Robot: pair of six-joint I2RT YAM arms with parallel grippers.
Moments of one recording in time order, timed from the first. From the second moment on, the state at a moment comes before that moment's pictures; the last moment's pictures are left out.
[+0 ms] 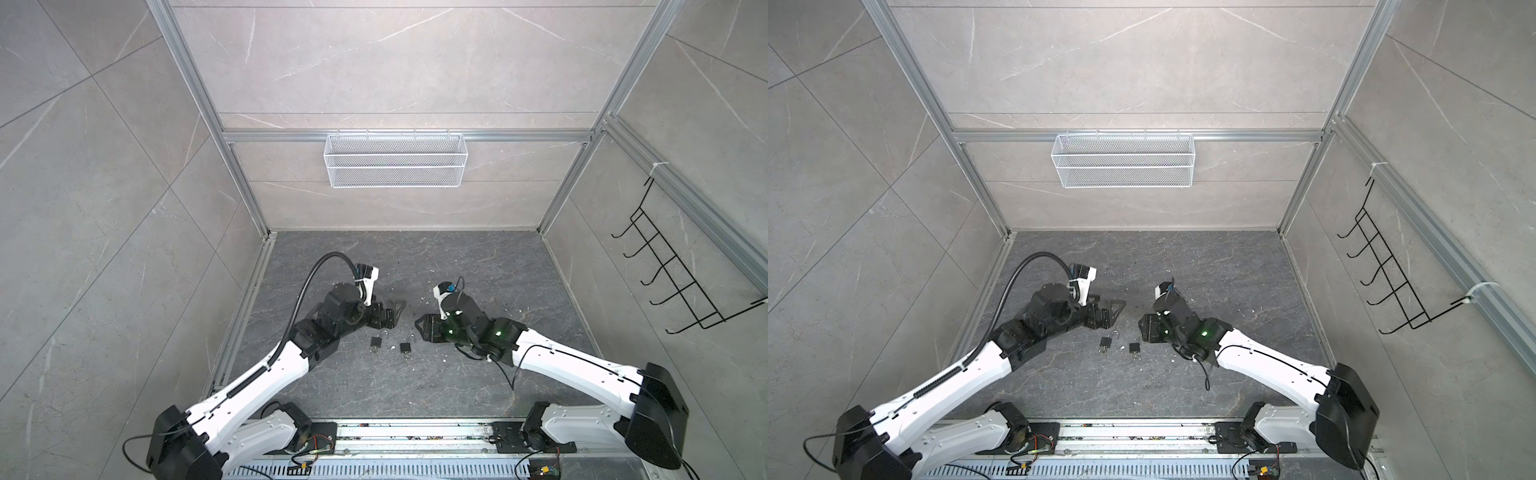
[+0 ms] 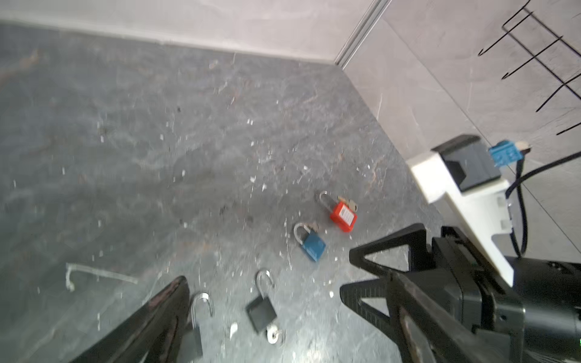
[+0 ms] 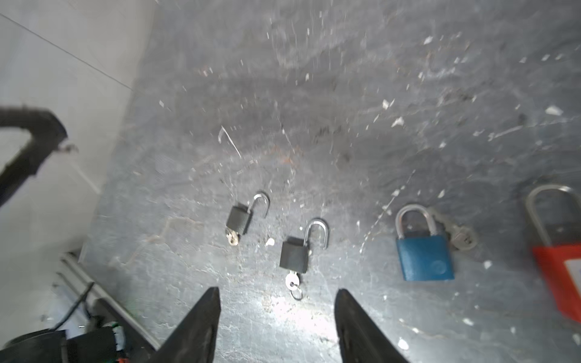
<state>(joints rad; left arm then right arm) -0.71 1.00 0.72 -0.20 0.11 -0.51 0.91 1.33 0.93 -0.41 0.11 0.71</state>
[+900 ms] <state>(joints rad) -0.71 0.73 0.36 -0.09 -0.02 -0.80 1.01 1.84 1.16 -0.54 0.22 0.86</state>
